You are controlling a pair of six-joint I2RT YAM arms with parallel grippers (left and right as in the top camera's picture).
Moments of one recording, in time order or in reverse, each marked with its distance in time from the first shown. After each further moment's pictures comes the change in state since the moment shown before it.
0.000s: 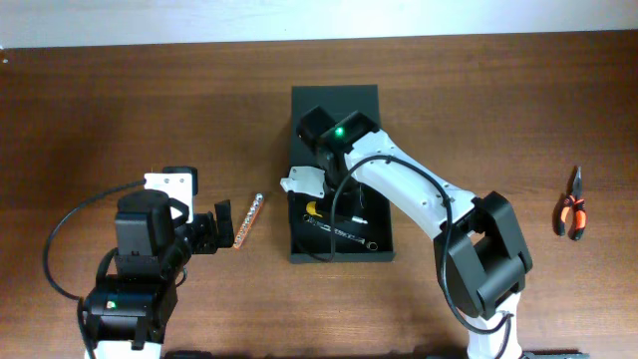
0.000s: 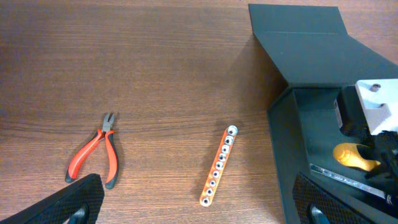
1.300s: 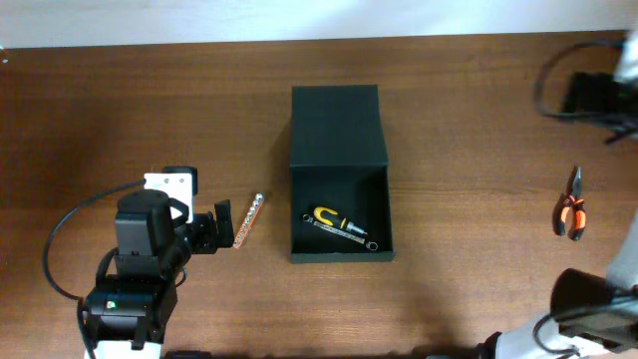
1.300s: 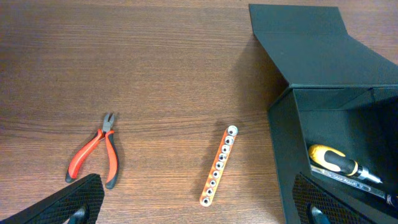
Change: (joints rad) left arm 0.000 0.000 0.000 0.000 0.000 0.000; right arm -1.019 -0.286 0.491 -0.355 0.245 0.729
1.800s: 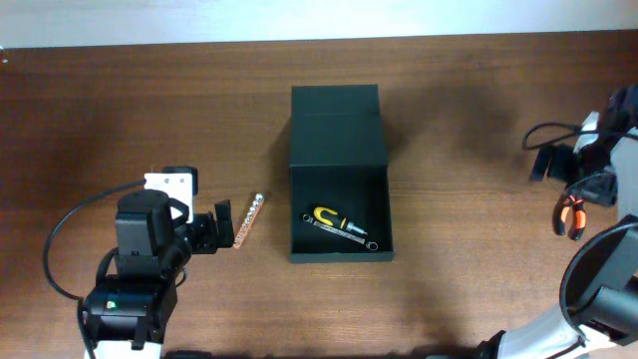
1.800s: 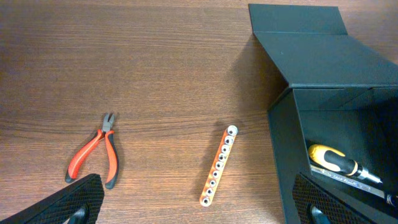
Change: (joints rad) left arm 0.000 0.000 0.000 0.000 0.000 0.000; right arm -0.097 0.055 -0.708 0.482 -0.051 -0.037
